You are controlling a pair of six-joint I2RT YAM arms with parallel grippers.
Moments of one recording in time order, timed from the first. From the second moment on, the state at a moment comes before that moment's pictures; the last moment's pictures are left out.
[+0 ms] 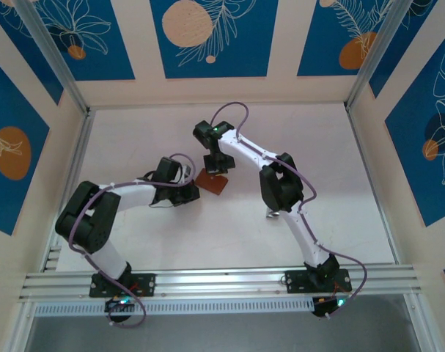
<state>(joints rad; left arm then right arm) -0.46 1.66 0.77 -0.08 0.45 -0.67 0.69 2.41 2.17 -1.25 0.08 0.52</state>
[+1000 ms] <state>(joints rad) -0.47 1.79 0.91 -0.13 0.42 -0.62 0.61 2.25 1.84 -1.01 0.00 0.69</state>
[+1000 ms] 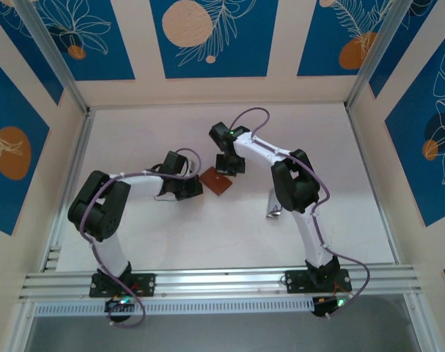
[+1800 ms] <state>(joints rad) -0.47 1.84 0.97 -0.18 0.42 -0.57 0.55 2.09 1.53 -0.73 -0.32 0.76</state>
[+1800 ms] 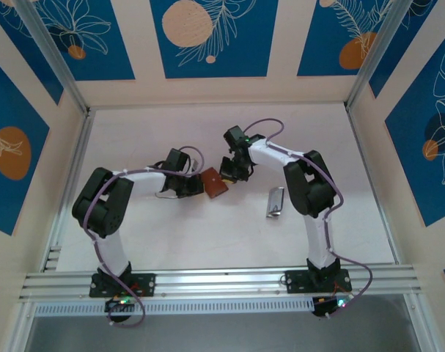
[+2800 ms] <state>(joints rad) -0.48 1.55 0.76 -0.25 0.27 -0.63 0.64 2.05 1.44 -0.44 -0.58 0.81</state>
